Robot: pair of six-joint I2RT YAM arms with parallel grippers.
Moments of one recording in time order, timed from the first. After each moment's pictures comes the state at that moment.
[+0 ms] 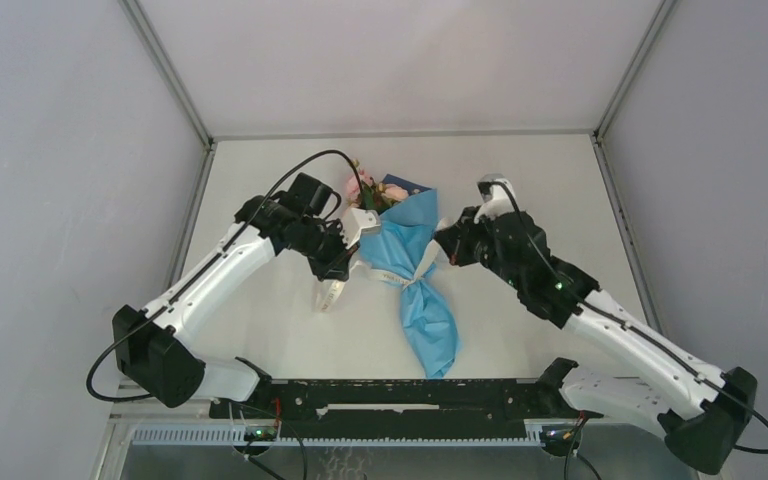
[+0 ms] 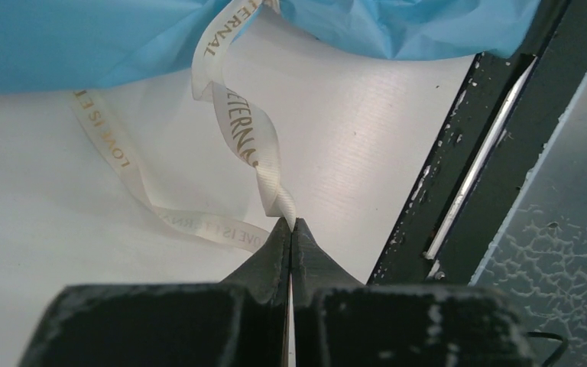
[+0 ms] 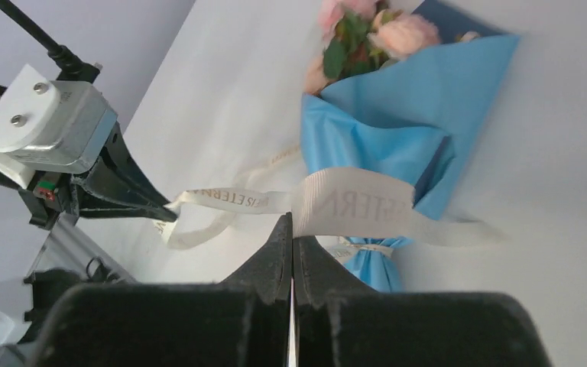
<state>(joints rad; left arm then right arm) -0.54 1.36 1.28 -1.07 0.47 0.50 0.72 1.01 0.91 -0.27 0.06 0.52</state>
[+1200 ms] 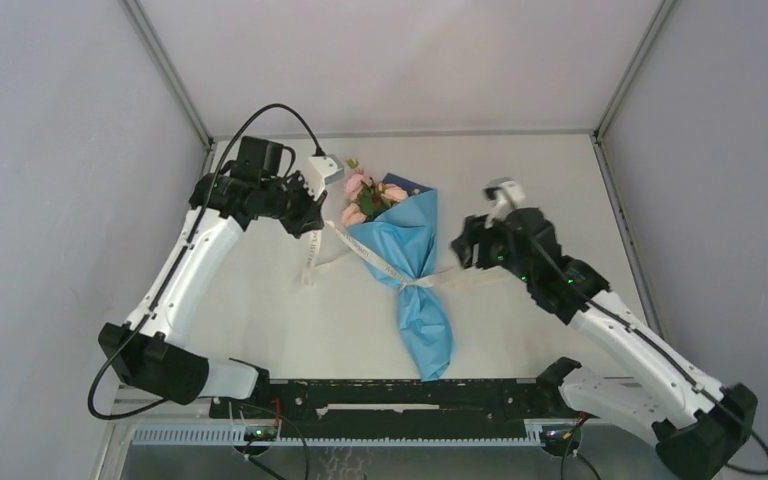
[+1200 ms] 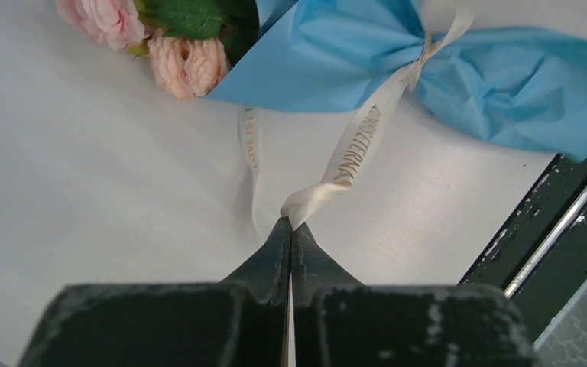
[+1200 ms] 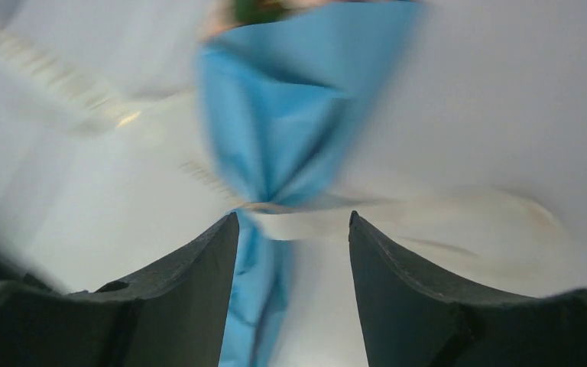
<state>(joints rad) -0.32 1.37 1.47 -1.04 0.42 0.51 0.54 0.90 0.87 -0.48 0.11 0.32</state>
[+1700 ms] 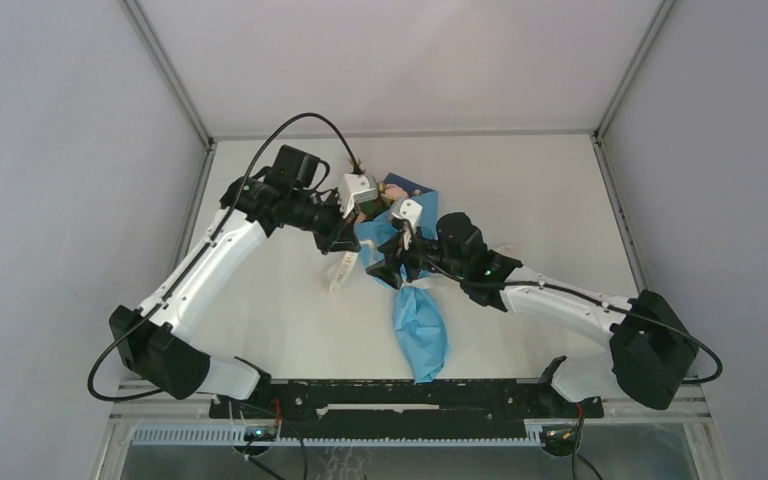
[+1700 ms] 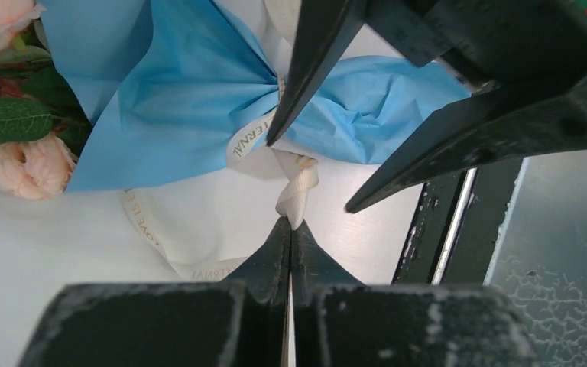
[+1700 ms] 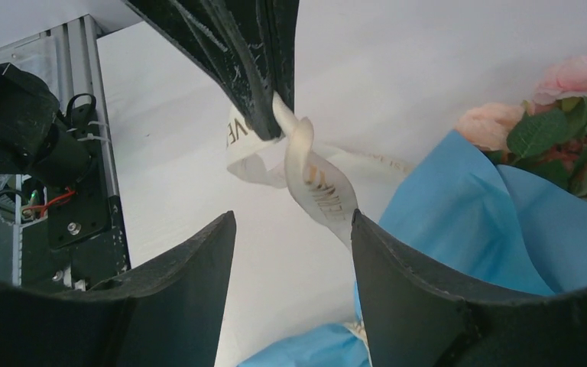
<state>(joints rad) -0.48 1.40 1.46 -1.02 0.63 0.49 0.83 1.32 0.83 0.21 -0.38 0.04</state>
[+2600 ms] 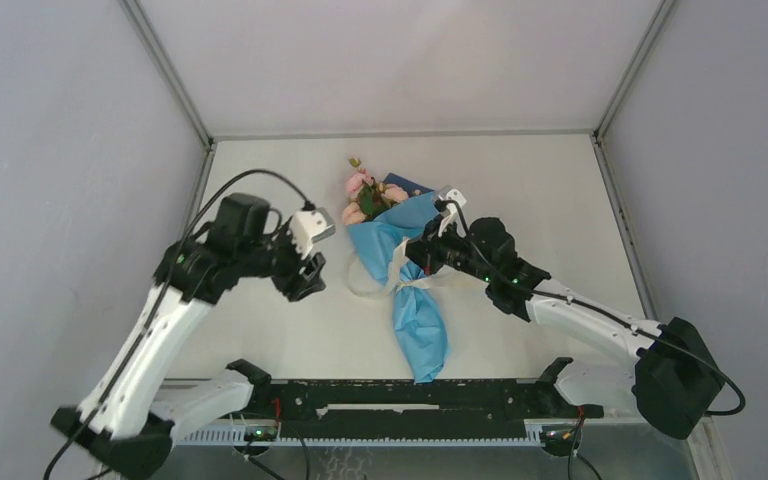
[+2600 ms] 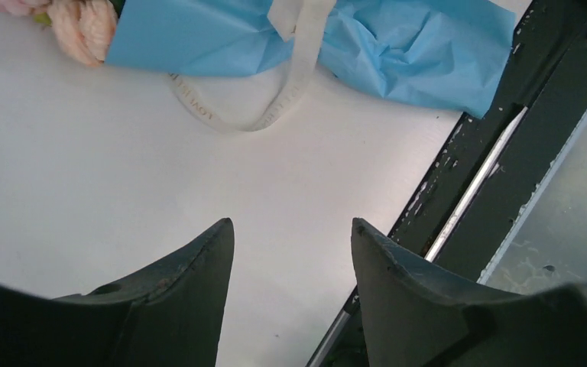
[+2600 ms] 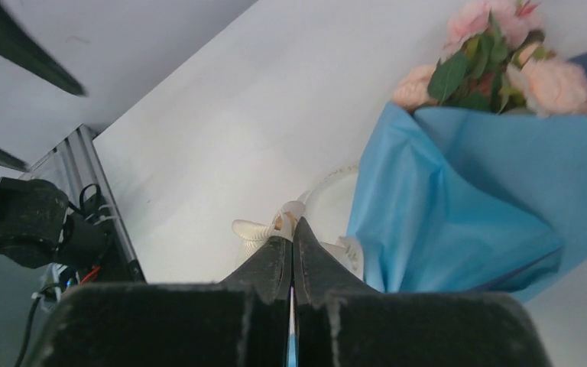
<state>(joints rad) -0.48 1.06 1.27 -1.11 0.40 0.39 0.73 1.18 0.70 0.29 -0.26 0.31</state>
